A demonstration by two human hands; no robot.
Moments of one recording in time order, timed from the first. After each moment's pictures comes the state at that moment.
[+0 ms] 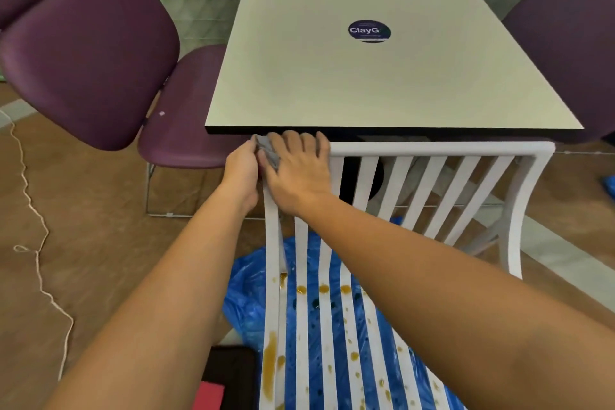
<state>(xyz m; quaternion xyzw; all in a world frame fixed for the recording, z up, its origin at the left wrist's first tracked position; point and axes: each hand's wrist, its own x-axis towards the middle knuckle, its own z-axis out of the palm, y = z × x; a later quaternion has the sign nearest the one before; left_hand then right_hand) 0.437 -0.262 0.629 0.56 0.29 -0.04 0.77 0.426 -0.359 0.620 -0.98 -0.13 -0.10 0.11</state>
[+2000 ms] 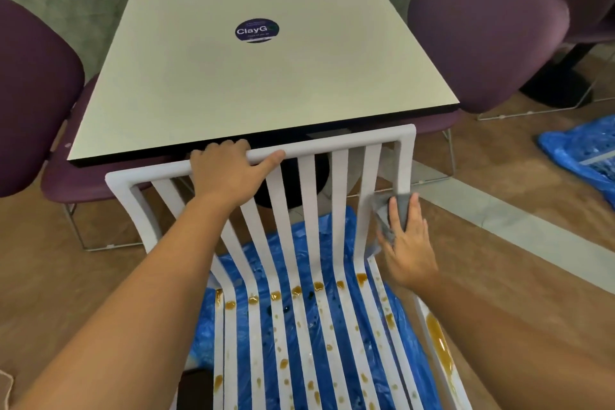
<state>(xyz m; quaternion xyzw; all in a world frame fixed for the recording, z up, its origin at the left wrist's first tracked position) 0.457 -0.446 0.629 1.00 -0.07 0.06 0.03 0.311 -0.758 0.488 -0.98 0.08 0.04 0.16</state>
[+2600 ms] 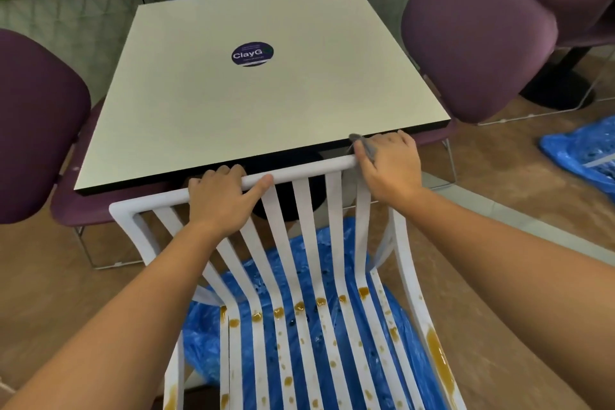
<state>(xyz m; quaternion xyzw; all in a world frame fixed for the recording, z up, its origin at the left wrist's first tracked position) 0.455 -0.442 0.635 0.99 -0.08 0.03 0.06 0.447 -0.745 0.629 -0.98 -0.01 -0.19 0.10</state>
